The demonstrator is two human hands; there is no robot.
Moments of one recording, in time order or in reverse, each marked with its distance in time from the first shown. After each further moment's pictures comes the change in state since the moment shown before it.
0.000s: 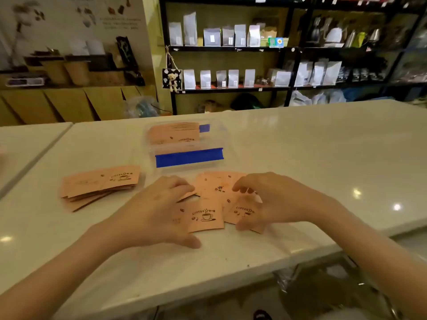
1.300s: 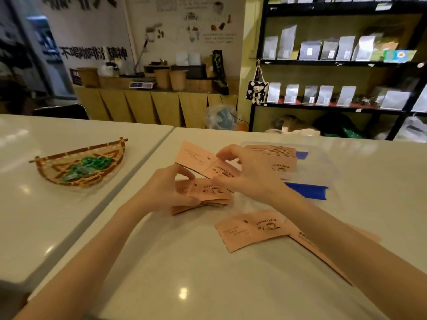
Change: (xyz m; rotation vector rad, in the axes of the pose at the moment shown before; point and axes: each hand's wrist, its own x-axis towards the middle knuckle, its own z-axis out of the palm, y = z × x) left_hand -0.016 -0.155 -0.037 -0.318 0.442 -0.404; right_hand 0.163 -0.131 -0.009 0.423 0.385 -0.448
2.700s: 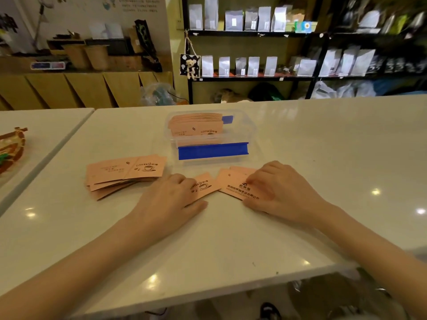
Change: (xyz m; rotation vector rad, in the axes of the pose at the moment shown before) left_hand -0.050 0.099 0.084 0.364 -0.195 0.312; right_hand -0.162 0.082 -0.063 -0.604 -0.085 0.229
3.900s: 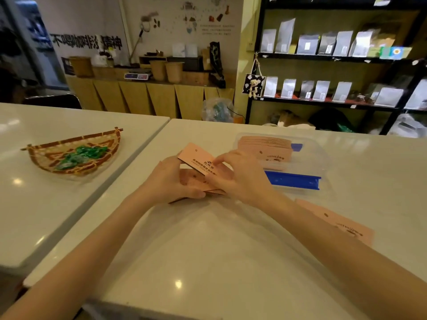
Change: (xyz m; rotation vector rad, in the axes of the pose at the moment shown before) left_hand -0.001 -0.108 -0.046 -0.317 0.174 -0.338; right_hand 0.133 -0.131 0.012 0.357 0.151 -0.227
